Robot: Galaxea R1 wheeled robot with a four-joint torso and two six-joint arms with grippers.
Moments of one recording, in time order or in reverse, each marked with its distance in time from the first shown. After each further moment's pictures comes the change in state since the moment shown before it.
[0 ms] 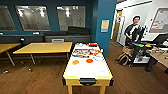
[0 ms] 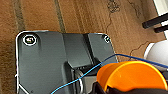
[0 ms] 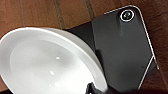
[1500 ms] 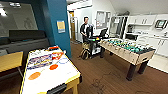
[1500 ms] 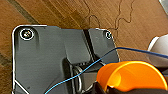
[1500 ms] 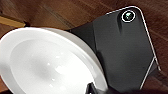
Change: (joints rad) left arm 0.011 0.081 -0.100 0.000 0.004 0.000; right arm -0.003 0.006 -0.005 -0.005 0.003 0.000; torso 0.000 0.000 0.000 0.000
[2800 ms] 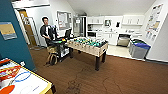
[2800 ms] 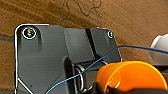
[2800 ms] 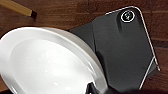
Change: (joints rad) left arm 0.008 0.012 -0.033 -0.001 -0.012 0.000; right arm -0.004 0.009 -0.015 -0.003 0.002 0.000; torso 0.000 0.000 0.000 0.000
